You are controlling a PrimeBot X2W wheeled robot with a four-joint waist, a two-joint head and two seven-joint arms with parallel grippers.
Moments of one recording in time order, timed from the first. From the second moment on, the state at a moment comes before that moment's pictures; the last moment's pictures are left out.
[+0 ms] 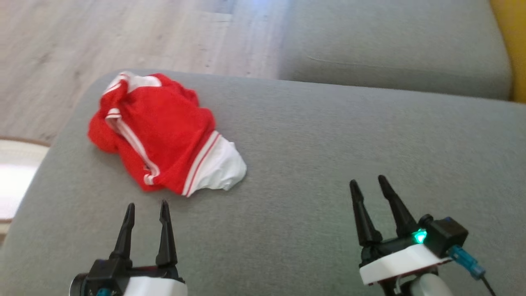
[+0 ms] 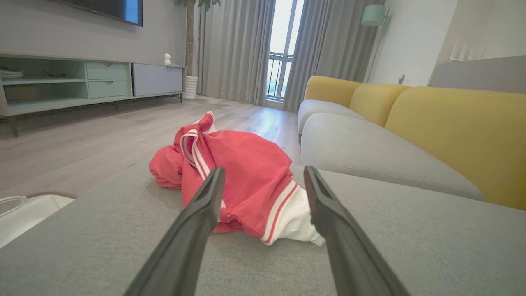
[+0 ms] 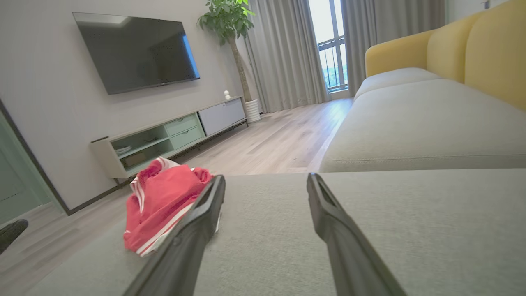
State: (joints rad) left arm 0.08 0.05 -0.16 0.16 -0.24 0.03 -0.25; right arm 0.02 -0.04 0.25 0.19 0.30 0.13 -0.25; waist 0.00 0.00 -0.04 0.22
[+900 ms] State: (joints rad) left arm 0.10 0.05 -0.08 0.13 -0.23 0.03 -0.25; right arm 0.05 -0.04 0.31 0.20 0.33 0.13 -0.25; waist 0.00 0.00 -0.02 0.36
